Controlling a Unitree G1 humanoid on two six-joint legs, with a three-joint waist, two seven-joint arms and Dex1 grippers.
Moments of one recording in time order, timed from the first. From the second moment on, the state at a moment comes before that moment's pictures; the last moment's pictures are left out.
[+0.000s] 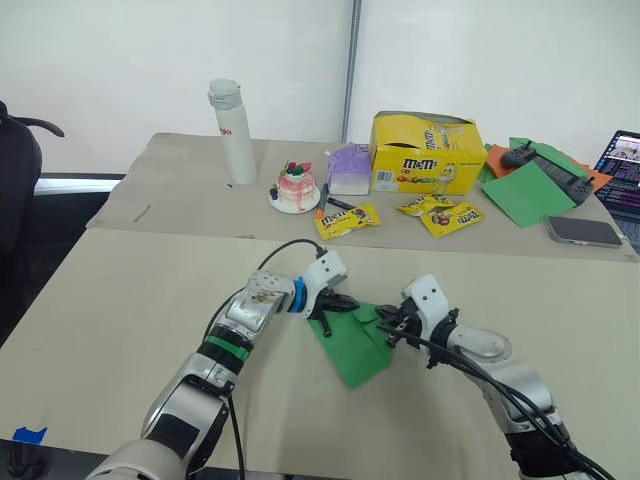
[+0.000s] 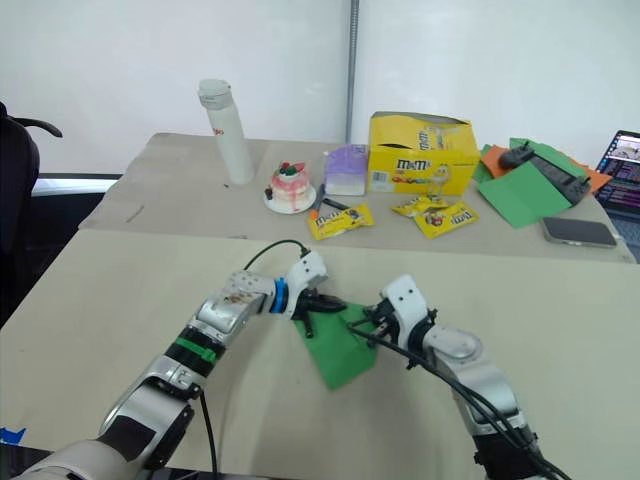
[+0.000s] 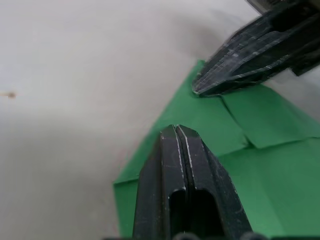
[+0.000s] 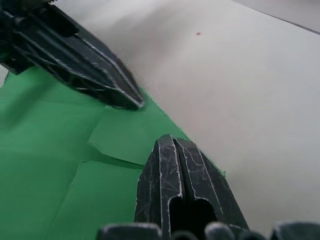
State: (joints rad) left arm -0.69 0.21 -0.35 0.43 -0.07 0.46 -0.96; right arm -0.14 -0.43 0.14 -0.27 0.20 0.61 0.52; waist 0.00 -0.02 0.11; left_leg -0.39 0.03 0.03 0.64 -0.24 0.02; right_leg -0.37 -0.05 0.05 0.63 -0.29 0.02
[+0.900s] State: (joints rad) left arm -0.67 0.20 -0.36 0.41 -0.07 0.43 -0.94; right arm -0.07 -0.52 0.01 -0.32 0.20 0.63 0.52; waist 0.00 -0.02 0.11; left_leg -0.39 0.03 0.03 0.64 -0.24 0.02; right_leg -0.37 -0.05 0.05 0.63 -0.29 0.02
